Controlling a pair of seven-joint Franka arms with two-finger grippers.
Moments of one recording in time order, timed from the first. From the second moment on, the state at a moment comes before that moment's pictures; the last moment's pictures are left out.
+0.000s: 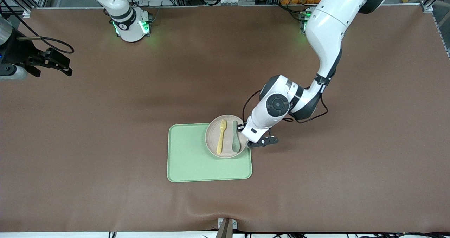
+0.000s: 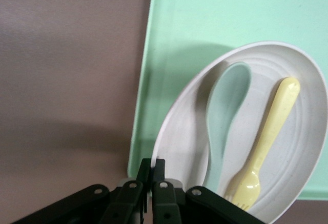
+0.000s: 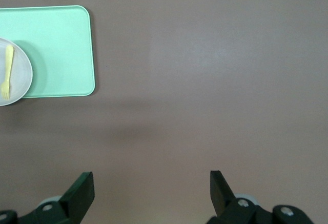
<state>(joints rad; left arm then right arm) -0.43 0.78 -0.22 -1.46 -0.05 2.33 -0.76 -0.03 -0.03 0.10 -1.55 0.02 1.51 0.05</state>
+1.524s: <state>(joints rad) -0.48 0.89 -0.21 -1.40 -0.05 2.52 -0.84 -0.03 -0.03 0.10 -1.55 0.02 1.51 0.05</state>
